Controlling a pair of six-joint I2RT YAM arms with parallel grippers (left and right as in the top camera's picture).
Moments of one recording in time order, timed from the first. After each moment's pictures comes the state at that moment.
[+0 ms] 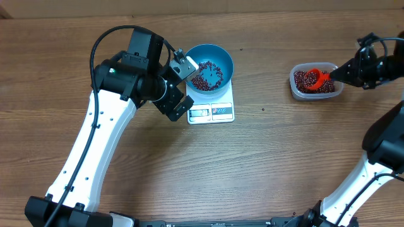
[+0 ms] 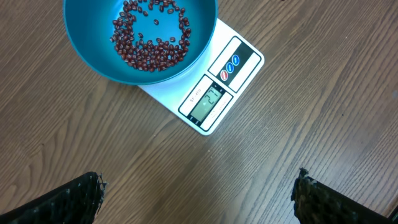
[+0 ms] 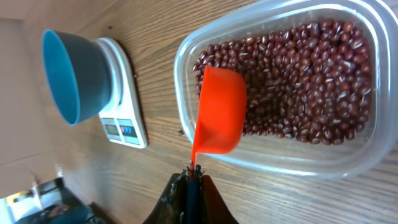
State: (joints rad) left arm -0.30 1.58 1.59 -1.16 0.26 0.50; right arm -0.49 2.22 2.08 -1.56 -0.73 -0.37
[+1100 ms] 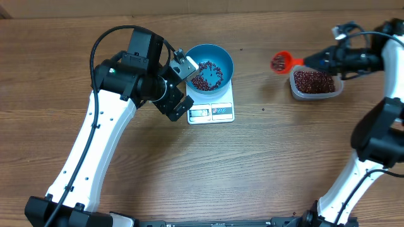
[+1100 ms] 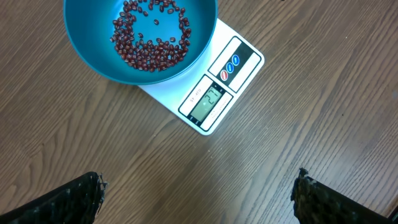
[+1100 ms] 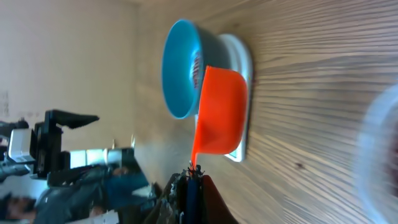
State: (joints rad) left arm -0.31 1.58 1.59 -1.16 0.26 0.50; right arm -0.33 2.22 2.08 -1.64 -1.09 -0.48
